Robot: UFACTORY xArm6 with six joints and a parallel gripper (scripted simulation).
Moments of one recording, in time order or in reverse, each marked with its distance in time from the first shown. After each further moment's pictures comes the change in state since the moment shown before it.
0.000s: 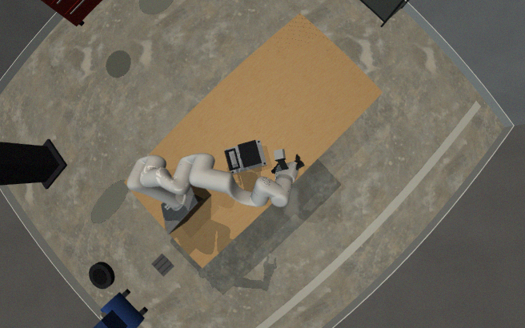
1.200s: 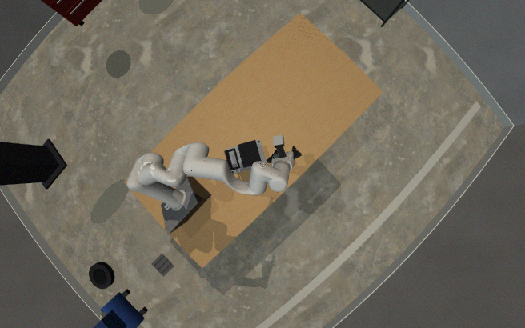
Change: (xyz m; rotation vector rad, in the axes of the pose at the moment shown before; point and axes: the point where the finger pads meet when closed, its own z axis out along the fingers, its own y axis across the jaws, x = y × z) arm 0.048 -0.005 0.011 0.097 -0.093 0.113
